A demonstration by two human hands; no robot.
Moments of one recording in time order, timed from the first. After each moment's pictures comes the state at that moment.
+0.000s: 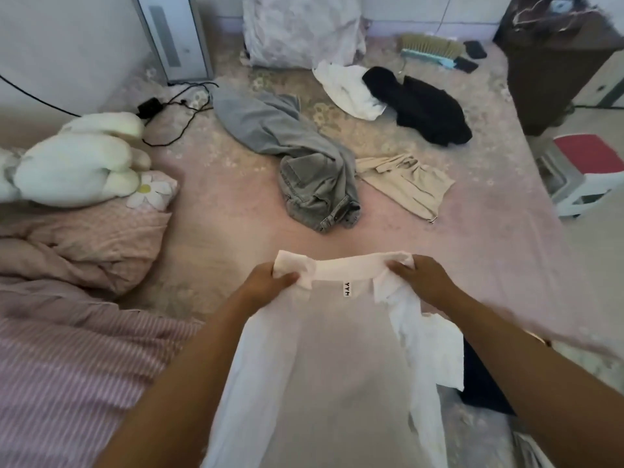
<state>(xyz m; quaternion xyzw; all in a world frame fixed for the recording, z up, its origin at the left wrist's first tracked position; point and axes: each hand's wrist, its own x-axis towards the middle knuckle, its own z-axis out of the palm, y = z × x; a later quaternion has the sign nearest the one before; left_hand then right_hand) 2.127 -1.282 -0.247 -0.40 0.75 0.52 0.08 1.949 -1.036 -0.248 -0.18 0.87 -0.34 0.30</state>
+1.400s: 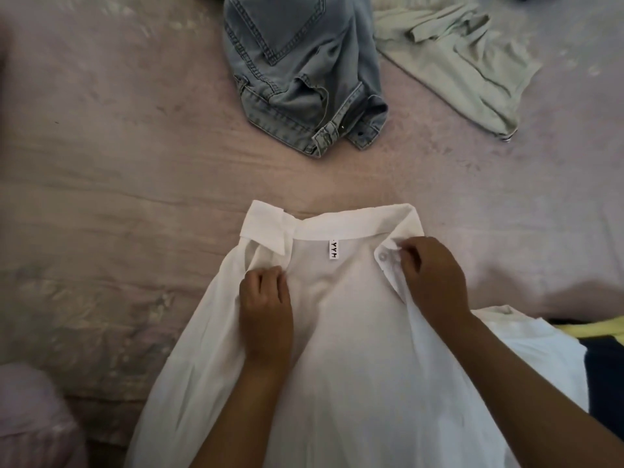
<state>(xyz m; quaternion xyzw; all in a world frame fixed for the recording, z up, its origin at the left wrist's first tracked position) 2.086 -1.248 -0.532 -0.36 0.88 0.23 -0.19 1.931 -1.086 -0.505 -0.18 0.94 -0.26 0.10</state>
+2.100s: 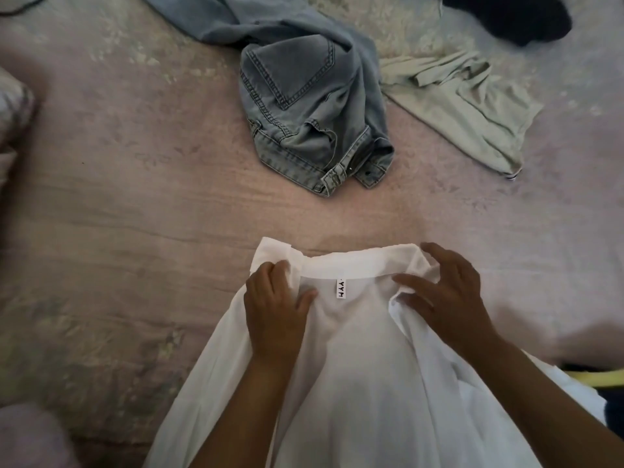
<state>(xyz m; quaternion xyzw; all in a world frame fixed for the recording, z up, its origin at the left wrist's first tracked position) 2.045 -1.277 -0.517 -0.37 0.90 0.23 -0.08 1.905 -1.077 -0.487 -0.39 0.90 -0.16 0.02</state>
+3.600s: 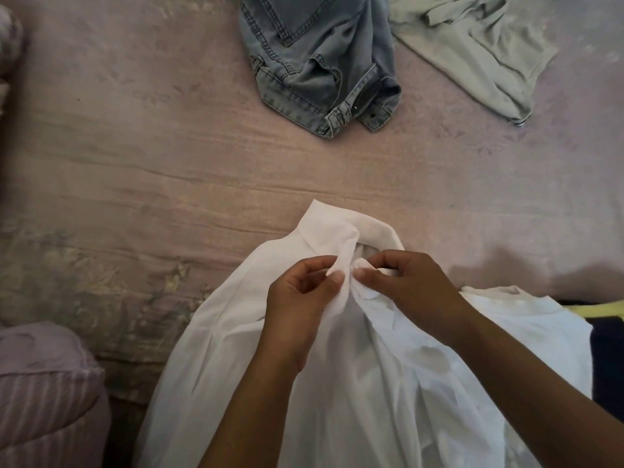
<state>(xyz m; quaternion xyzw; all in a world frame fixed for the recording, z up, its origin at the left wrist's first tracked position) 2.095 -1.228 -0.453 -0.49 0.46 0.74 -0.01 1.985 -1.113 -0.435 -0.09 0.80 -0.42 0.42</state>
